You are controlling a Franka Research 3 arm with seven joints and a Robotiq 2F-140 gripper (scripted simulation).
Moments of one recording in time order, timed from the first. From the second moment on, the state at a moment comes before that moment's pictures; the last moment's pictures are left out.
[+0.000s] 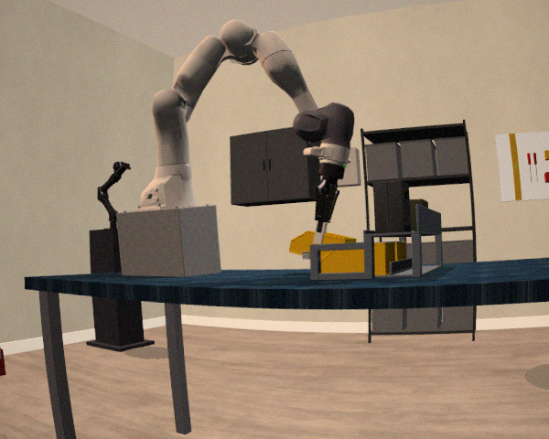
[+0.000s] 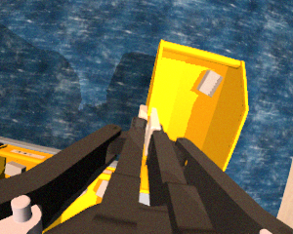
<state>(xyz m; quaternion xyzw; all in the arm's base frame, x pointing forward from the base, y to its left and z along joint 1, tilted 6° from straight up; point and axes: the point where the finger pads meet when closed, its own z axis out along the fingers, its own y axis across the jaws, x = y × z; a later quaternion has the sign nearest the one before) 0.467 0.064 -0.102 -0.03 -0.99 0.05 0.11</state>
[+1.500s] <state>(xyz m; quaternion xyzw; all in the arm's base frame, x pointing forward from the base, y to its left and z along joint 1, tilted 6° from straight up) 0.466 0.066 -0.102 -0.03 -0.99 0.05 0.12</state>
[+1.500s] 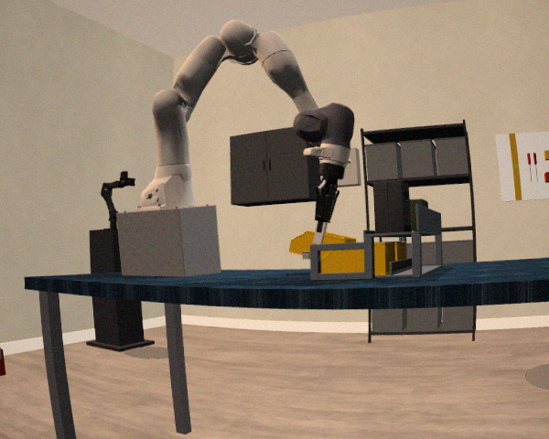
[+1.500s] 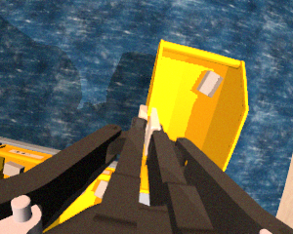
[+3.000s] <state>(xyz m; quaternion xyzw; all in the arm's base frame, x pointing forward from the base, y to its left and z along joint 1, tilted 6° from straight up) 0.469 0.066 -0.102 -0.03 -0.99 0.05 0.12</state>
